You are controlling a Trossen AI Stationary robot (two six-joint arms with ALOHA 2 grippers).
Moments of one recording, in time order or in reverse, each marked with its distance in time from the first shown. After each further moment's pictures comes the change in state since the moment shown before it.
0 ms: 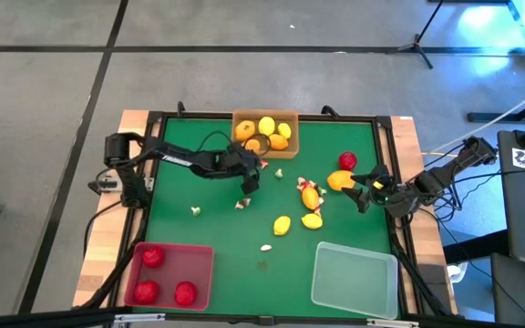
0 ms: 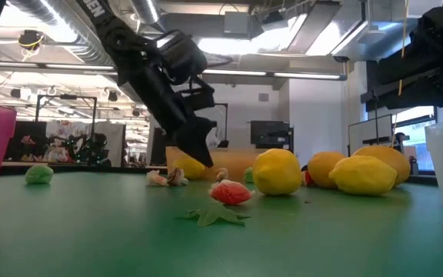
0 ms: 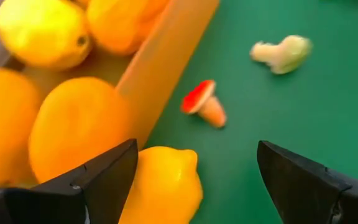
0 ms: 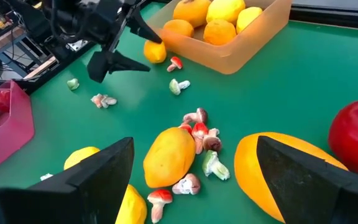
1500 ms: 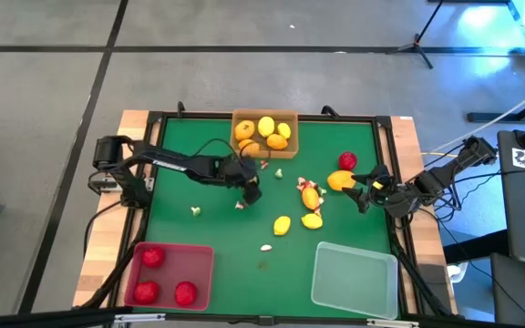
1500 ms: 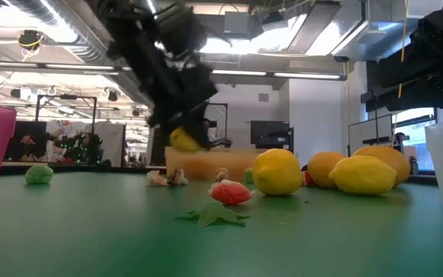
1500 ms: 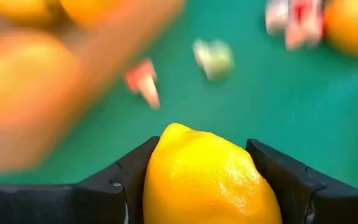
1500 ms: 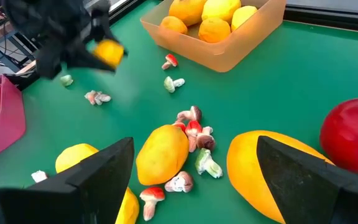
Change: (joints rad) left arm -0.115 -0.088 0.087 -0.208 0.044 -0.371; right arm 0.000 0.000 0.000 -0.028 0.001 -0.002
